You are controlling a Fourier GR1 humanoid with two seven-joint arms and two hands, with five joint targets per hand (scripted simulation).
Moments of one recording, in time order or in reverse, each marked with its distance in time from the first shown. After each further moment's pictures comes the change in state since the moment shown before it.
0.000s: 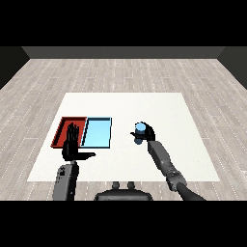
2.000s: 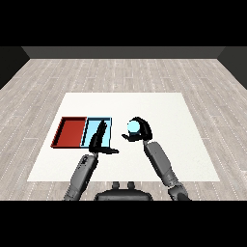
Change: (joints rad) left arm -0.210 -0.039 -0.286 0.262 -0.039 0.151 0.088; right arm 0.191 0.015 0.272 -0.702 0.044 -0.159 0.185
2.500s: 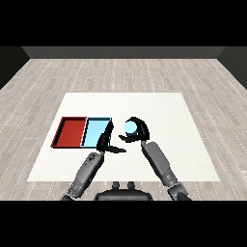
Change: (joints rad) left arm -0.093 -0.001 -0.116 0.141 0.063 0.110 -0.021; right arm -0.009 0.001 0.062 -0.038 -0.007 -0.041 0.014
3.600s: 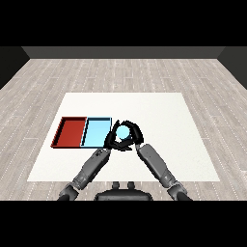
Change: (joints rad) left arm -0.152 0.000 -0.127 0.202 0.154 0.087 -0.061; right arm -0.009 0.000 0.147 -0.018 -0.035 -0.056 -0.031
